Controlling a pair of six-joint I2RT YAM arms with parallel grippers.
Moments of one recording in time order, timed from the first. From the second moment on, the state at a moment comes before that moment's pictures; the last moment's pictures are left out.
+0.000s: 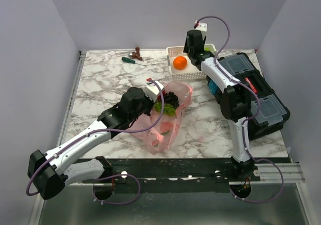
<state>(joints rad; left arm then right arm) -0.79 1.06 0.89 -0.23 -0.13 0.08 0.40 2.22 2.03 -0.18 0.50 0.27</state>
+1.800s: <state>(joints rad) -0.79 1.07 0.90 -0.23 -0.09 0.06 0.34 2.55 2.35 -0.36 0.46 0.15</state>
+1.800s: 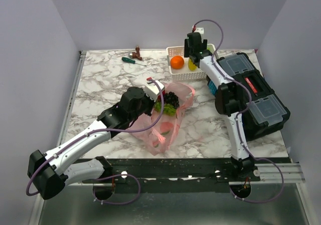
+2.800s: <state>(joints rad) -0.80 1.06 0.91 -0.23 -0.07 0.06 0.36 1.01 1.08 -0.62 -0.10 0.57</state>
